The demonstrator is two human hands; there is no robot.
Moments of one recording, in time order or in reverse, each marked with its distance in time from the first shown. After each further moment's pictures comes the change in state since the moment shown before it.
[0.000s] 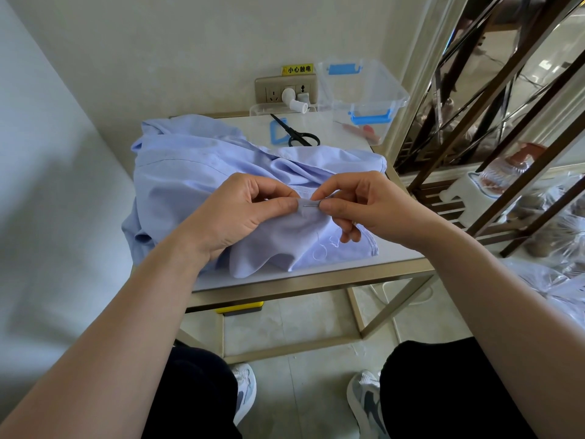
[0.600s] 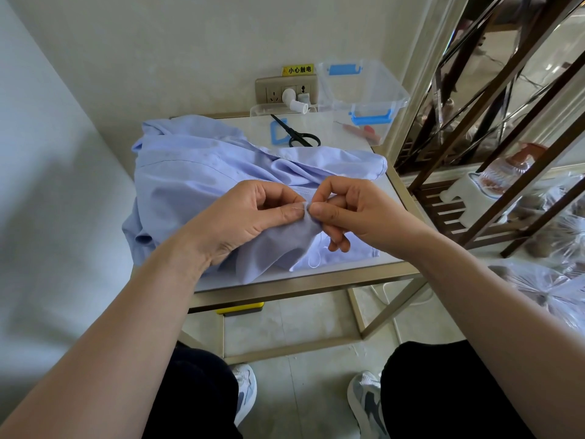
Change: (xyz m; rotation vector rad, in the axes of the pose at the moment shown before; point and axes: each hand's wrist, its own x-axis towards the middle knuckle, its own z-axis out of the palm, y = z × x) left_hand -0.003 0.001 0.004 -0.129 -0.121 -0.034; right_hand 0.000 0.001 0.015 0.122 -0.032 -0.030
